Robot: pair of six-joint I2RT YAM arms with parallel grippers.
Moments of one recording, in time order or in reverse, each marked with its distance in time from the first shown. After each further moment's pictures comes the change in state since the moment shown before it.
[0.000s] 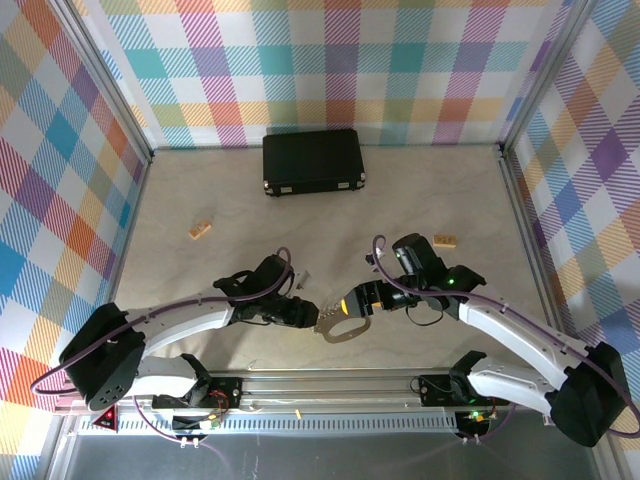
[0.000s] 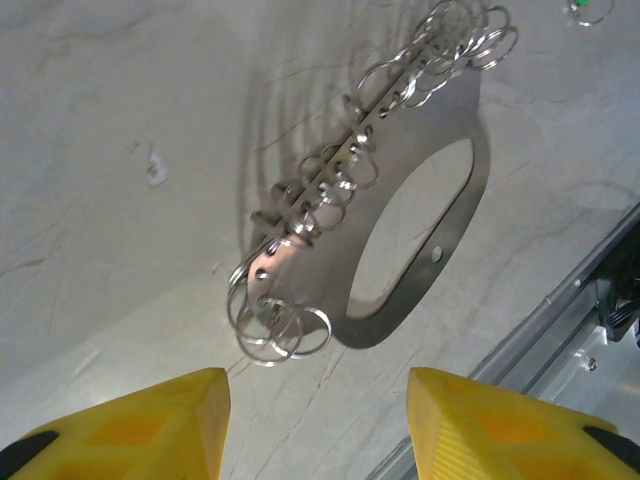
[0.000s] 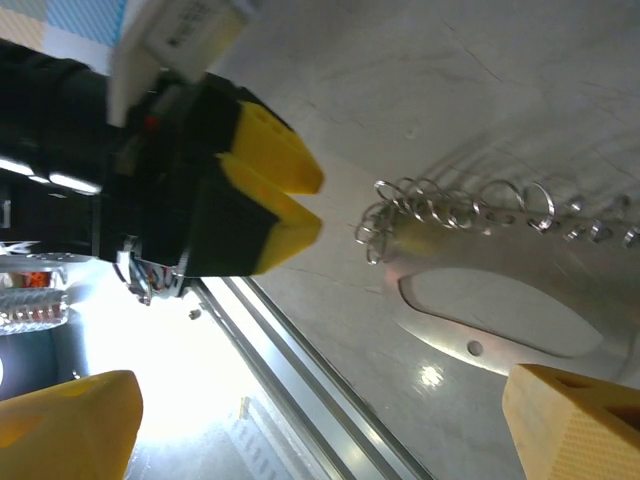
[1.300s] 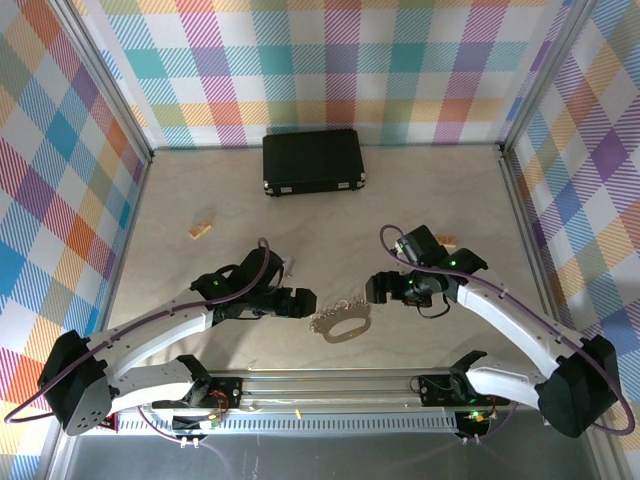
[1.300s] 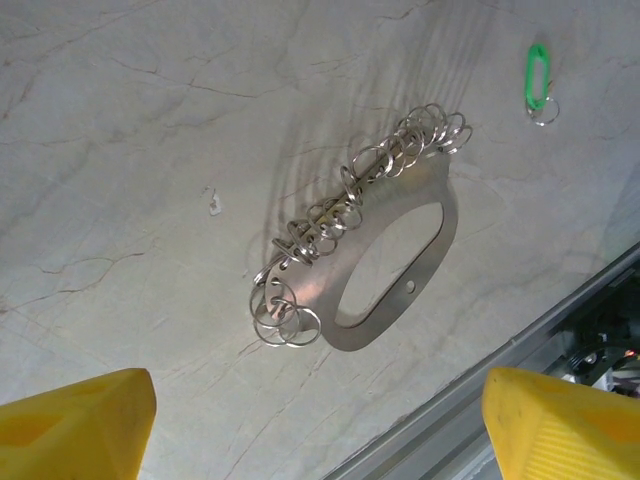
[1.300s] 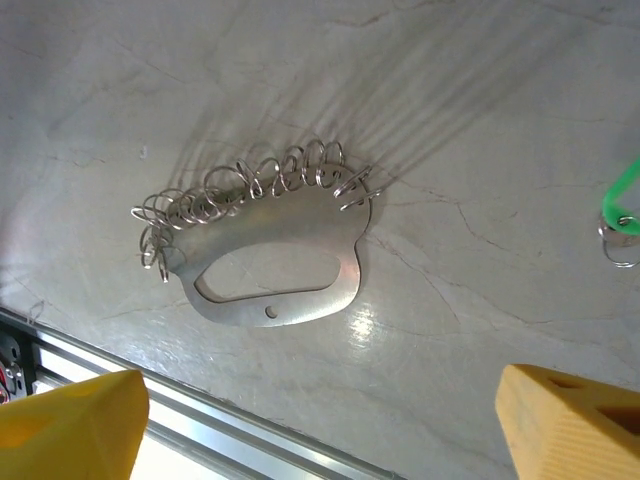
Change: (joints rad) left arm 0.000 -0.187 0.091 -0.208 -0.146 -0.089; right arm -0.096 0.090 0.124 -0.346 0.317 0.107
